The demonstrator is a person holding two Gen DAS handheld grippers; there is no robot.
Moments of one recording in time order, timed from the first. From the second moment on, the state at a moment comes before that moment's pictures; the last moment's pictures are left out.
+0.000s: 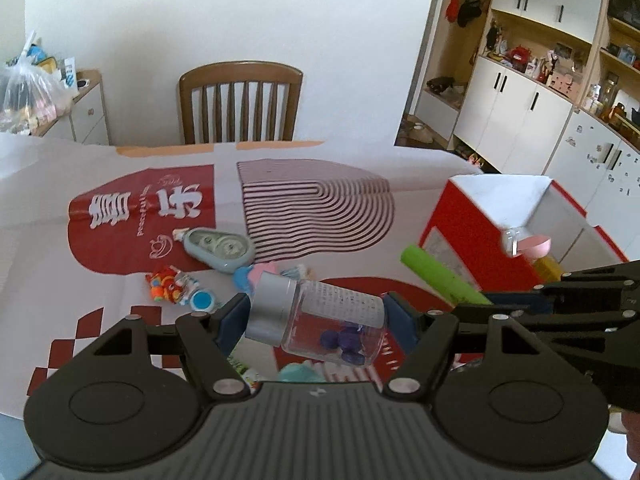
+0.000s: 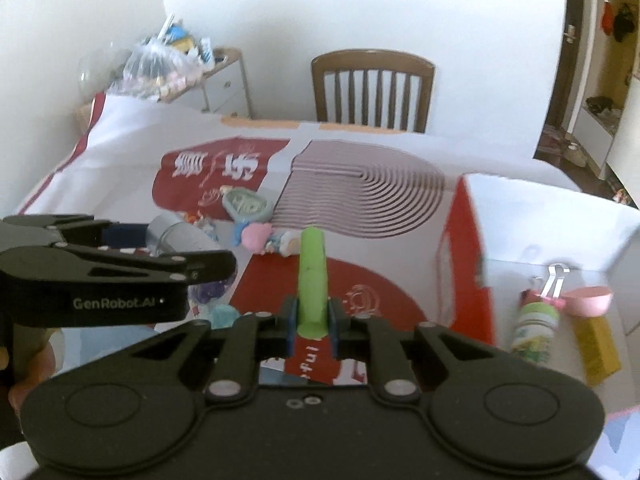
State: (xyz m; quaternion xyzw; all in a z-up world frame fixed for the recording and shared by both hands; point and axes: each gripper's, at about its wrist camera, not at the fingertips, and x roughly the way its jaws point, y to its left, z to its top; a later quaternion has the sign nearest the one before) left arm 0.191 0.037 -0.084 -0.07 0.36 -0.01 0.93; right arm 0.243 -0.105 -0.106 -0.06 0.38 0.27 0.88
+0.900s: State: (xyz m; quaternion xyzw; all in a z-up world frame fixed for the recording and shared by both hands) left arm 0.219 -0.131 -0.030 -0.01 0.33 -0.10 0.94; right arm 0.251 -0.272 -0.071 -0.02 0.34 0.19 0.92
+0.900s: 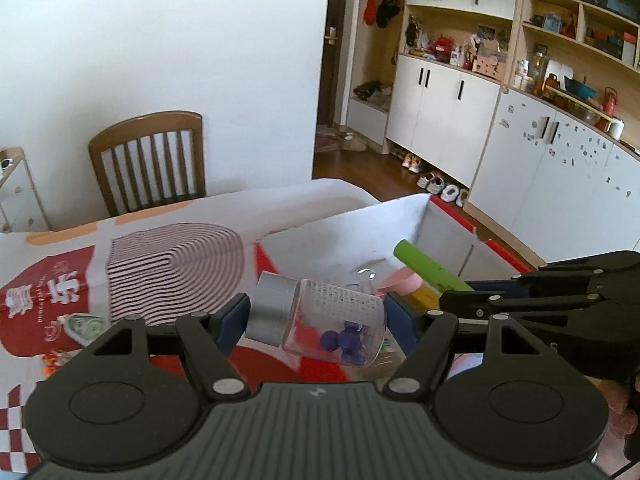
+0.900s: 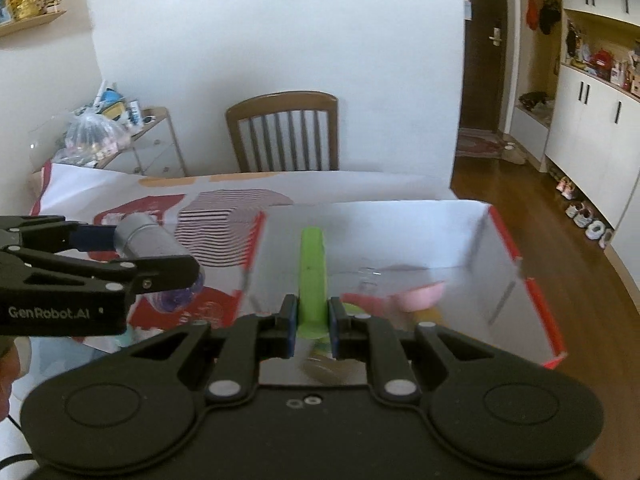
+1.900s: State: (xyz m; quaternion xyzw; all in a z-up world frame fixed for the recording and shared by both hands) left arm 0.344 -0.214 -0.111 0.05 0.44 -0.06 0.89; right arm 0.325 -0.347 -0.135 -0.06 0.41 0.16 0.90
